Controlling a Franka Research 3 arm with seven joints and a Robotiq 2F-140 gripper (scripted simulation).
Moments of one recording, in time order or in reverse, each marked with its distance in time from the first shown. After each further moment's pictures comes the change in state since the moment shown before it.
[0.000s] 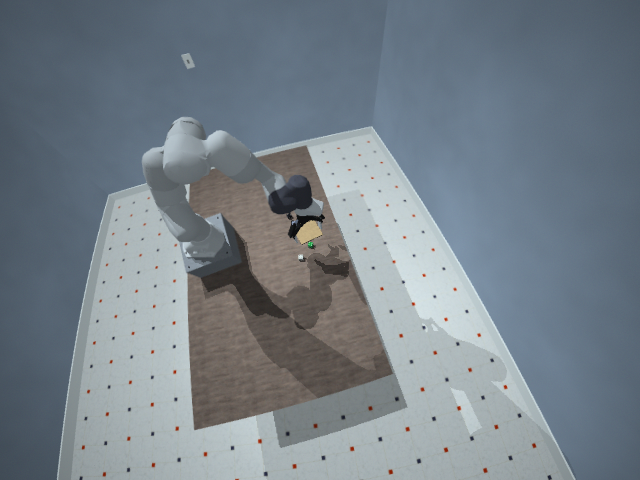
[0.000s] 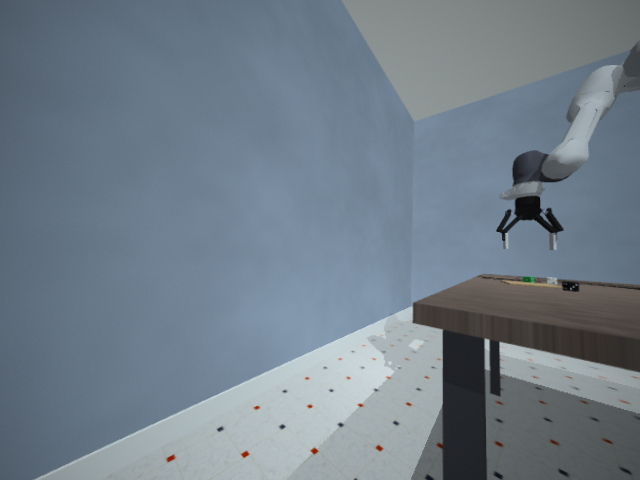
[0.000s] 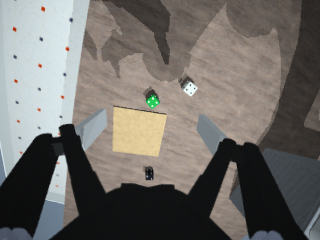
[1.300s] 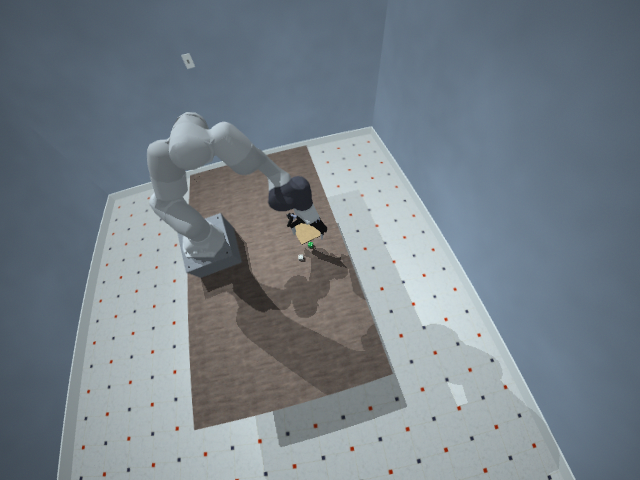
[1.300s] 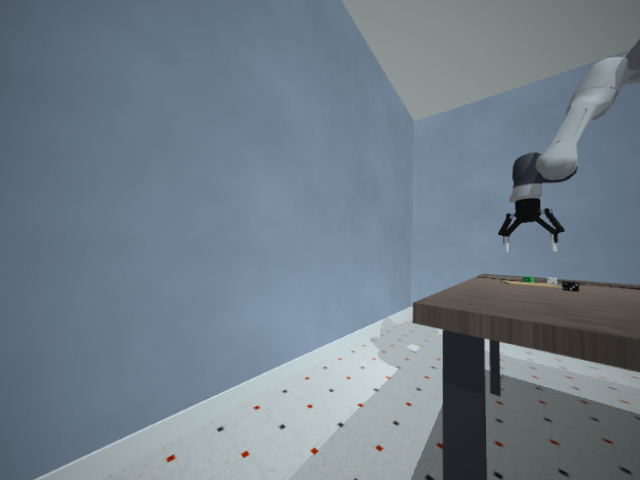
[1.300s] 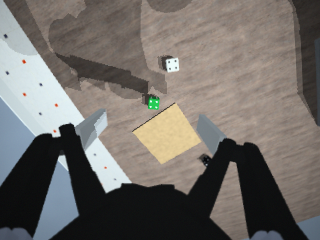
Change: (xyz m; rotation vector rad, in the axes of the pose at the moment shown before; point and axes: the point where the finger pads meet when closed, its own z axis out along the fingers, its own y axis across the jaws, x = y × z) arm 0.001 0.000 0.009 0.001 0.001 0.786
